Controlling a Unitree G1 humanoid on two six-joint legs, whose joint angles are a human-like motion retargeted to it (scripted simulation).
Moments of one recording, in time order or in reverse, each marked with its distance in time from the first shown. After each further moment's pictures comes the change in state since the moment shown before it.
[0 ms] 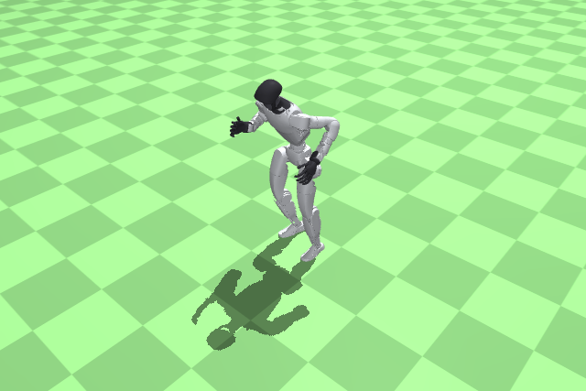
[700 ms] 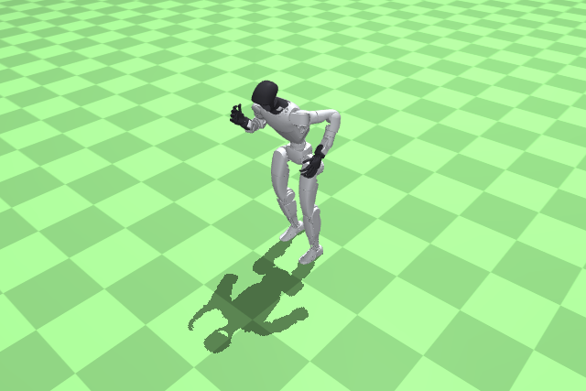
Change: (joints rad) left arm 0.028 0.095 -0.149 0.089 -0.118 -0.181 -0.051; right arm -0.115 0.033 -0.062 -0.195 -0.056 -0.165 -0.163; waist -0.023 0.067 0.048; left_leg -0.097 -0.036 -0.137 -0.021 0.105 -0.044; right_leg 0.065 0.013 0.035 -0.184 0.249 0.047
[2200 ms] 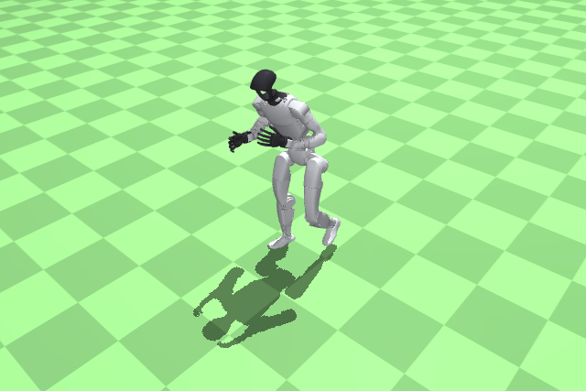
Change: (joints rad) left arm -0.863 -0.105 -0.278 -0.224 0.049 0.085 0.043; right arm 0.193 0.007 0.038 0.433 0.031 0.233 0.160; waist -0.118 0.027 -0.136; left_leg -0.175 -0.007 0.145 0.931 -0.230 0.090; right_leg -0.026 -0.193 -0.166 -0.199 -0.095 0.029
